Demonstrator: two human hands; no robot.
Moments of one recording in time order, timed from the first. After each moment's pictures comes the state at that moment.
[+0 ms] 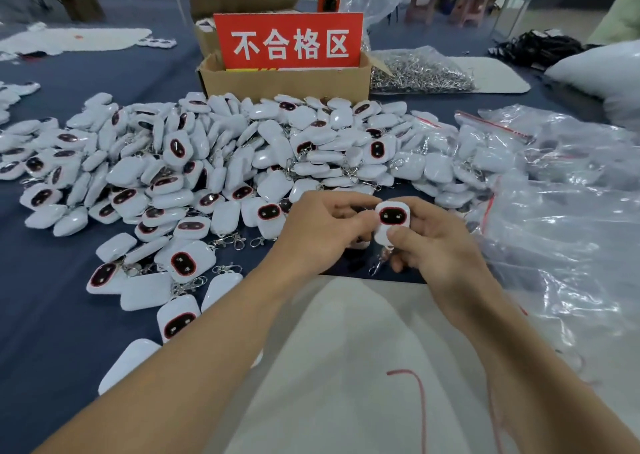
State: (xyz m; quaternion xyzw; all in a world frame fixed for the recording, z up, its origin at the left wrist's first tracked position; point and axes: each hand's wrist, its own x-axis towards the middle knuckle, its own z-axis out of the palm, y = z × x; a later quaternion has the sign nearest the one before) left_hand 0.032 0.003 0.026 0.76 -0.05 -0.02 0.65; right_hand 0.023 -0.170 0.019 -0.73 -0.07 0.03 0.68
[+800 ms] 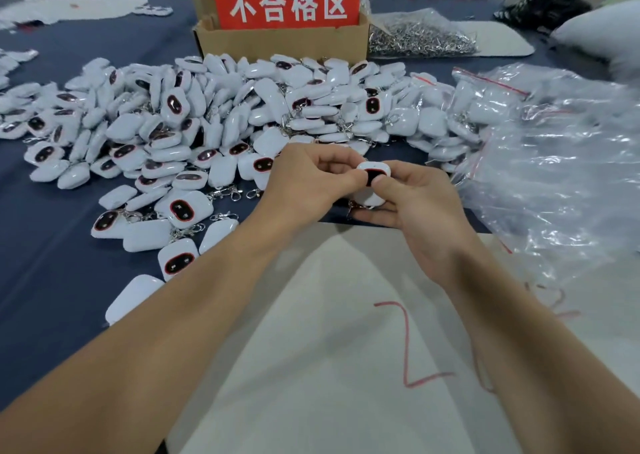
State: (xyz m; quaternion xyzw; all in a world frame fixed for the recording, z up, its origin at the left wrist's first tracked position) left_hand 0.014 0.004 0.027 0.79 -0.06 0.06 0.60; right_hand 0.005 -0.157 0.021 -0.67 -0.02 0.07 0.73
